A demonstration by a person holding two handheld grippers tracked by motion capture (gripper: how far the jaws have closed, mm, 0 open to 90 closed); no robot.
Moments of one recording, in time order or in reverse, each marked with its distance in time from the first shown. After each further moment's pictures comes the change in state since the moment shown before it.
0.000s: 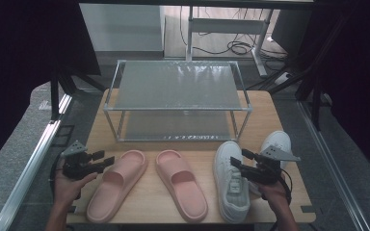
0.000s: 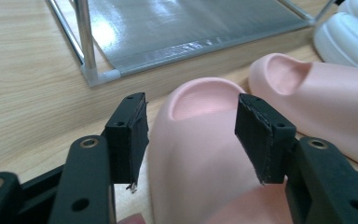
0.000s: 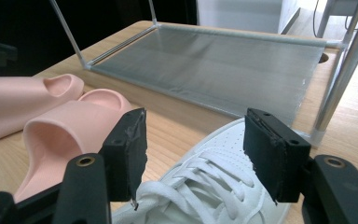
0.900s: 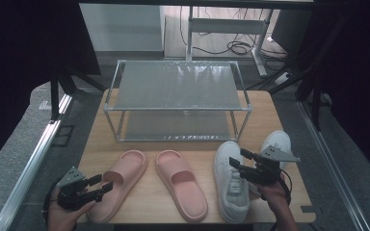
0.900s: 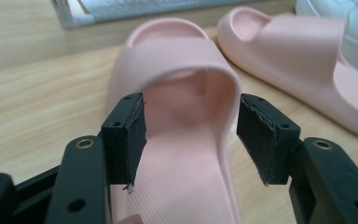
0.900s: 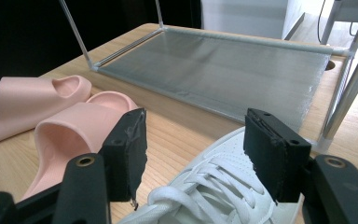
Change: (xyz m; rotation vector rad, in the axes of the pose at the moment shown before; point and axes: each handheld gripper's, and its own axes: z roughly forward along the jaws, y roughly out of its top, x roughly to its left) left arm -0.053 -0.051 -0.032 0.041 0.037 -0.018; right arm 0.006 0.004 -0.002 -0.012 0.012 -0.019
